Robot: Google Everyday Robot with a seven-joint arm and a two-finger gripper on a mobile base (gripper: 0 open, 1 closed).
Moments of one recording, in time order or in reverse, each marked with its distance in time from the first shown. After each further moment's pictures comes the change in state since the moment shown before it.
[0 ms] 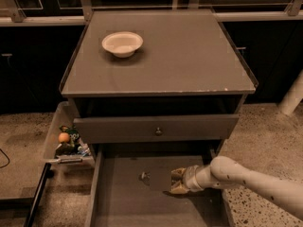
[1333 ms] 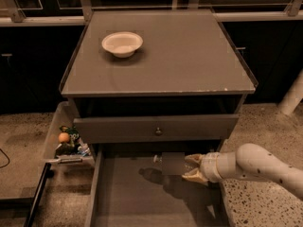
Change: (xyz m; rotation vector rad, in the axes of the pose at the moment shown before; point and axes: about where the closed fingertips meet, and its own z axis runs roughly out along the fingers) arm -0.062 -0.005 -0.126 0.110 0.009 -0.059
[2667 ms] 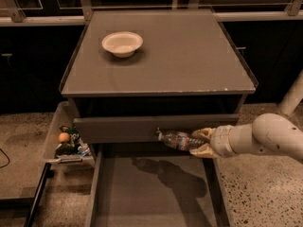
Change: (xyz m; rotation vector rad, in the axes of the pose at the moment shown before) arm -0.075 -0.049 -0.089 0.083 0.022 -0.122
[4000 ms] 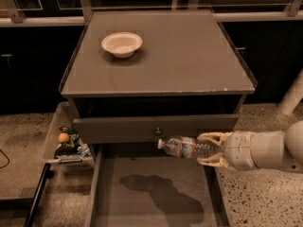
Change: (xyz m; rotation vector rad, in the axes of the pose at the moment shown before) arm -0.062 0.050 -0.089 0.051 -0.031 -0.197
